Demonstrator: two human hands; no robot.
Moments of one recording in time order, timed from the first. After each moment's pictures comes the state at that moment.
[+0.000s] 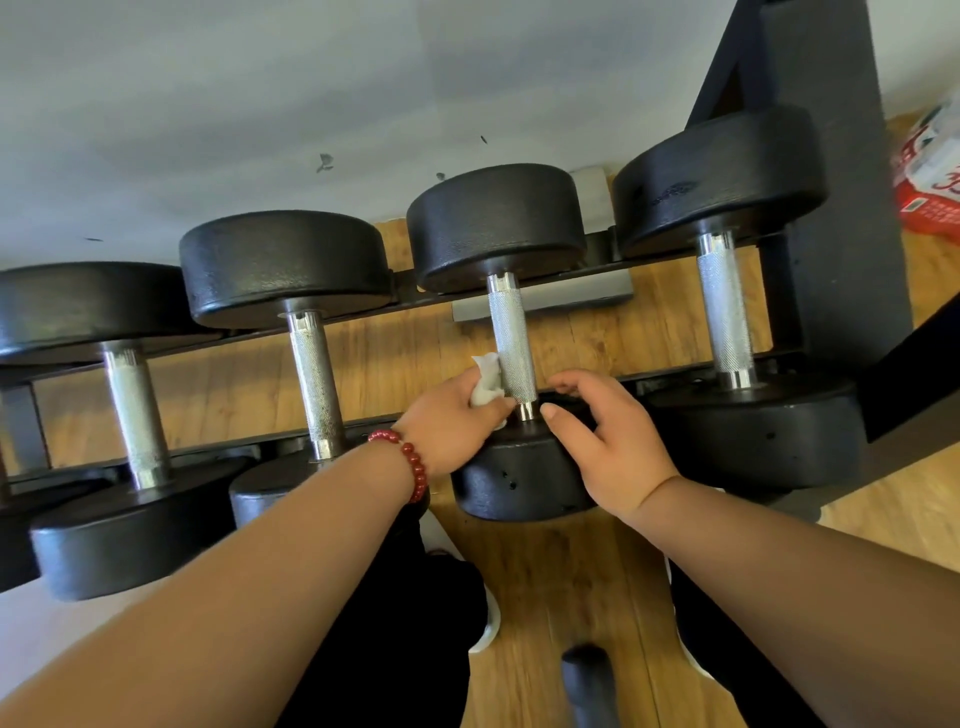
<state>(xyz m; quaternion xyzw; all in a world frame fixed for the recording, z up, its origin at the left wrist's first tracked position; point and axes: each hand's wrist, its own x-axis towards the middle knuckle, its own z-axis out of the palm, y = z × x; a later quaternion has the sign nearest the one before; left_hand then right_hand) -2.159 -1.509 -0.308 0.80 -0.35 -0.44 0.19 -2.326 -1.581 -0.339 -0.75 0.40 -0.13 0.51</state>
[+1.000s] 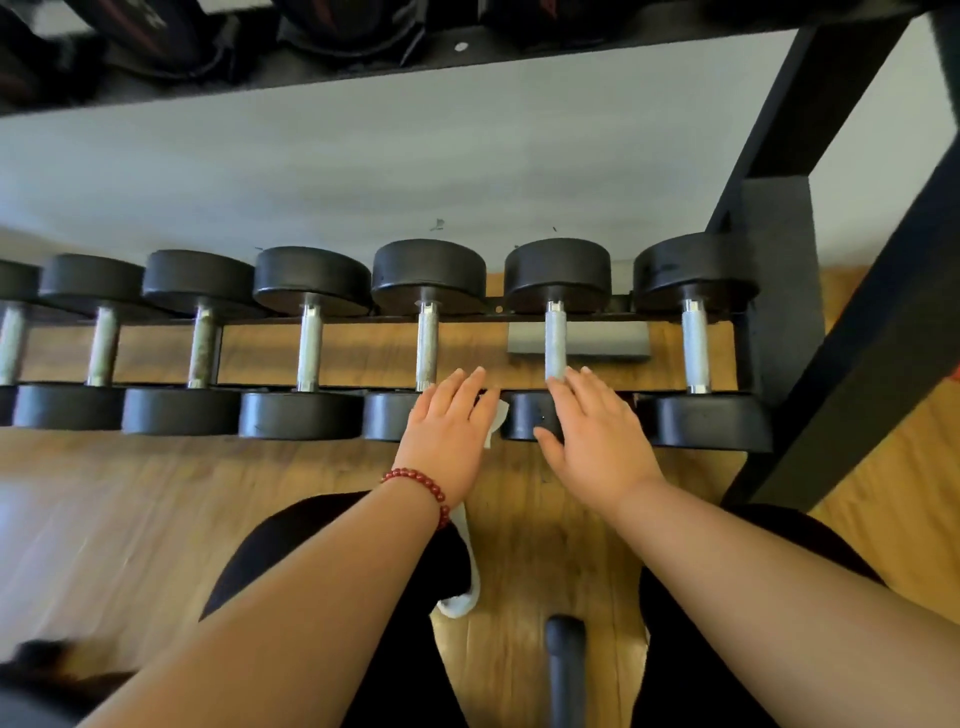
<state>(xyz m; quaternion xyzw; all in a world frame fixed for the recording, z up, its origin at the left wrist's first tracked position) -2.241 -1.366 -0.198 0.86 -0.51 -0.04 -0.05 -2.370 -1.486 -0.205 -0.94 0.29 0.00 0.18</state>
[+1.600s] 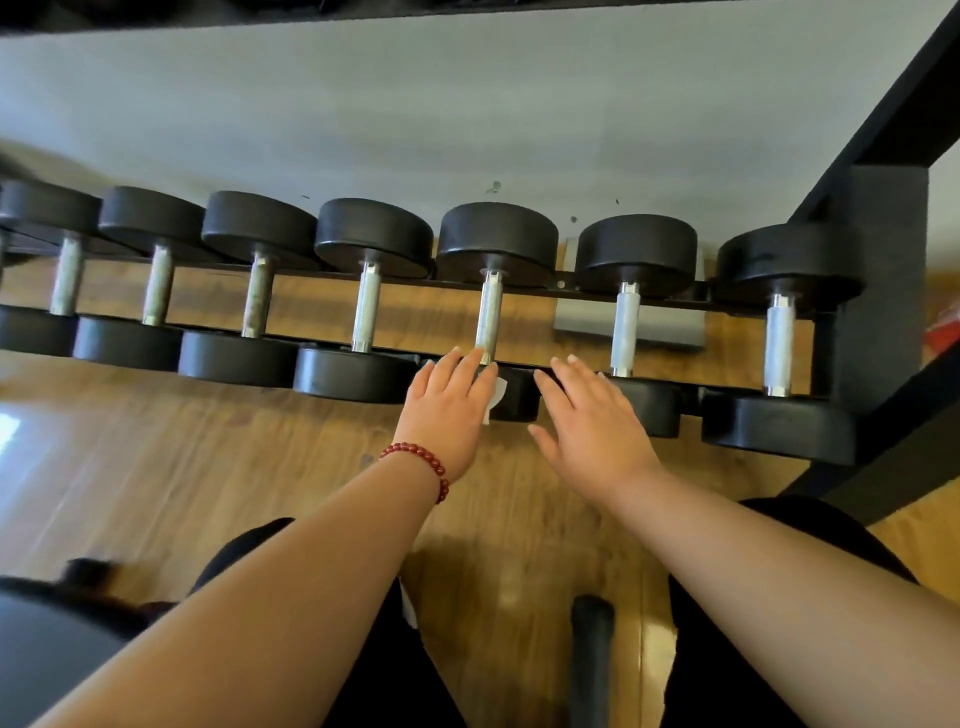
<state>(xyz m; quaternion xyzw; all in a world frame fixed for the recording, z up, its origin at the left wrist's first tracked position) -2.190 -1.311 -0.205 0.88 -0.47 -0.05 -0.05 -2.313 -1.439 -0.213 -0.97 0.18 0.01 0.13</state>
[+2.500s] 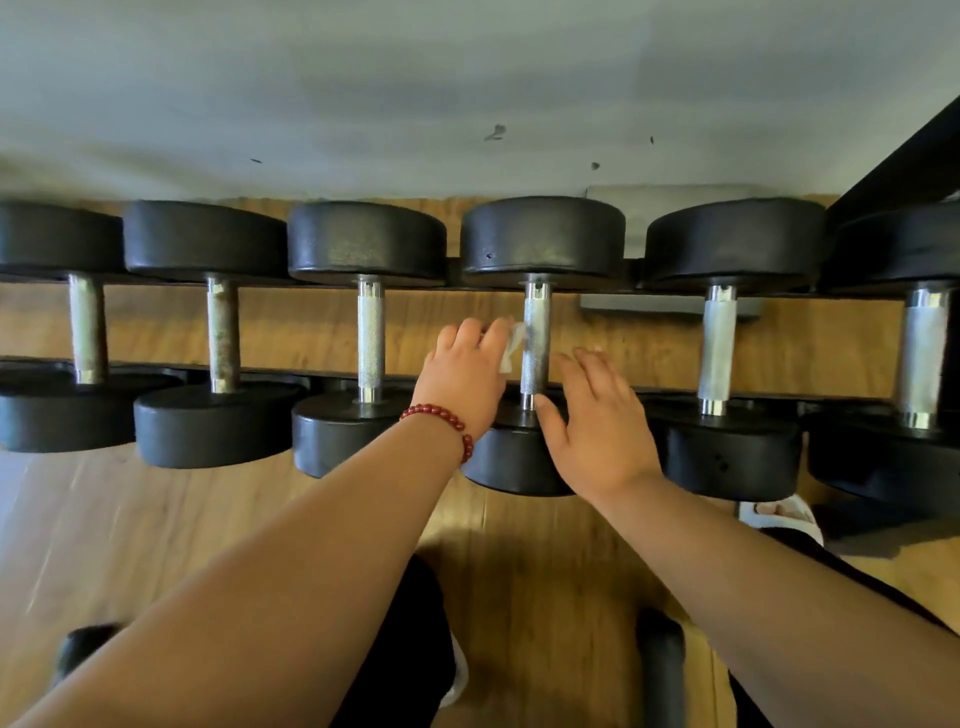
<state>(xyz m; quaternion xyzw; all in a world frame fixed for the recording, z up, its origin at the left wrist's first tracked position) -2.031 -1.371 -0.250 0.88 -0.45 -0.16 0.07 -2.171 -1.446 -0.271 -0.90 0.34 0.00 0.26</state>
